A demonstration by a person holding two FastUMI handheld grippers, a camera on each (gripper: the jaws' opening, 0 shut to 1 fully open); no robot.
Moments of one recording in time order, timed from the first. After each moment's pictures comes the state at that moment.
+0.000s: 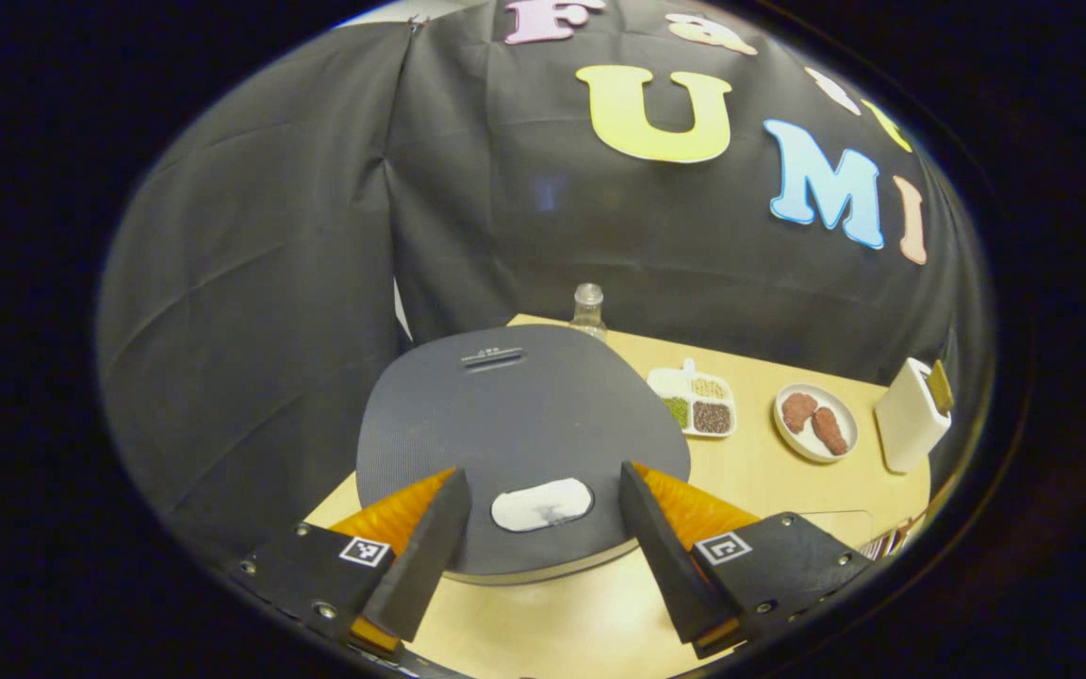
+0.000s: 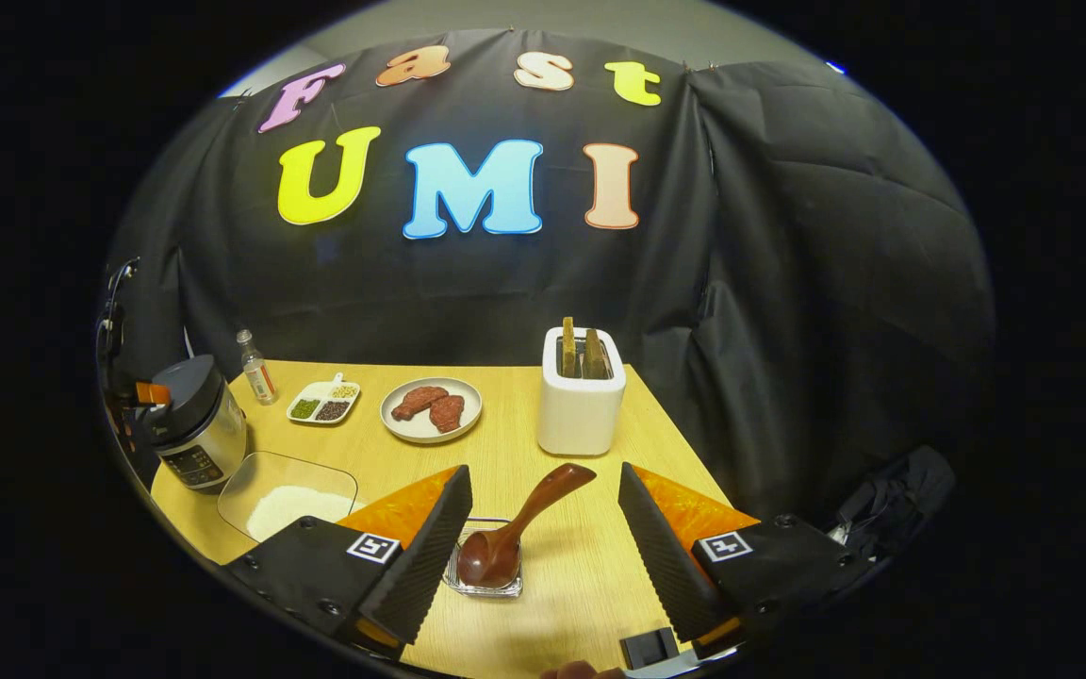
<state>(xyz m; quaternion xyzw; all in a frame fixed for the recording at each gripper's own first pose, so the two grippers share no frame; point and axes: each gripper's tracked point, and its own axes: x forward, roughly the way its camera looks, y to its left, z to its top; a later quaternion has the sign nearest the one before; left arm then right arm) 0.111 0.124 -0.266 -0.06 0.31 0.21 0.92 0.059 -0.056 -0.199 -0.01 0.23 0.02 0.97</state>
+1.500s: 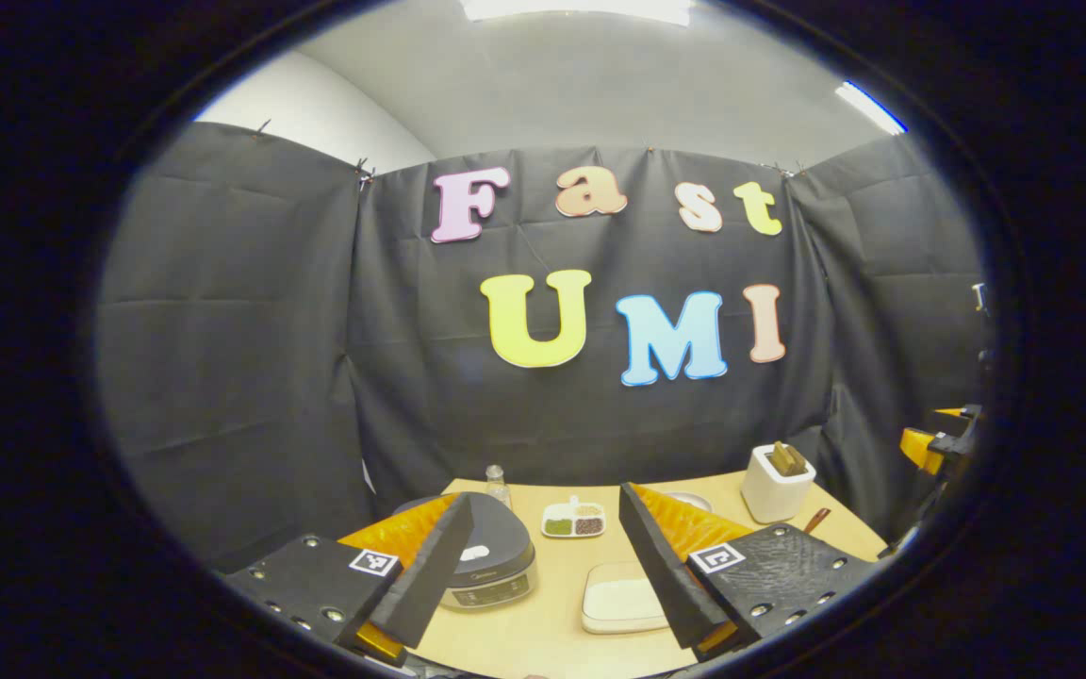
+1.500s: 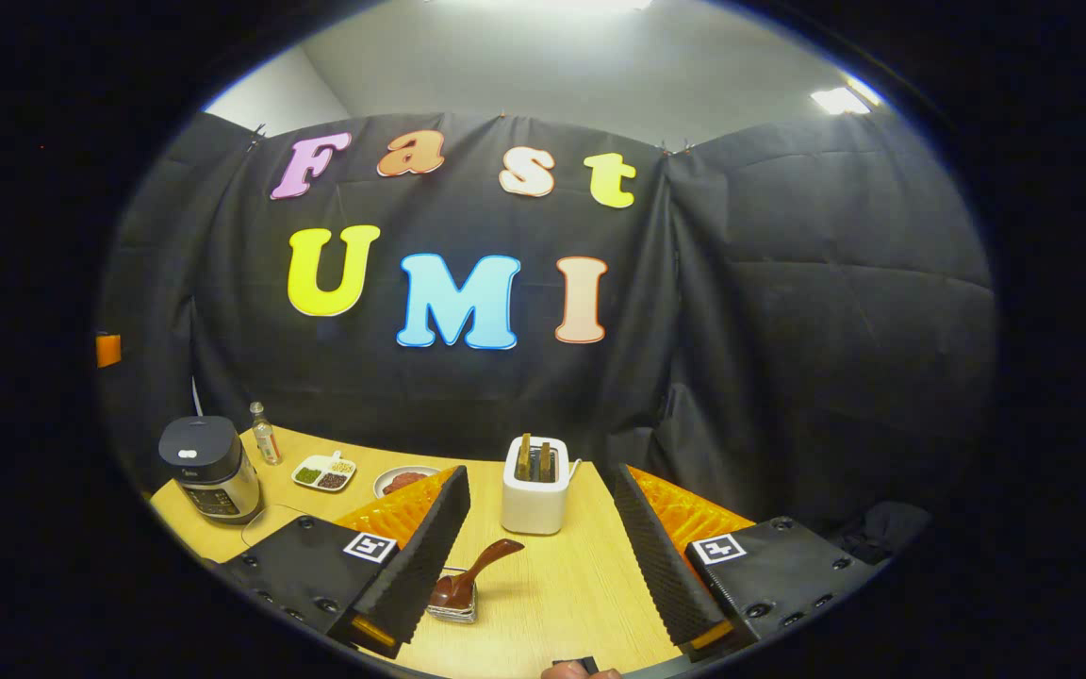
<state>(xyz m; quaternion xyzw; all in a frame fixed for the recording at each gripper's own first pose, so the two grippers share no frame) -0.055 -0.033 0.032 0.01 0.05 0.09 0.99 -0.012 -0.118 -0.045 -0.02 0.08 -0.01 1.00</state>
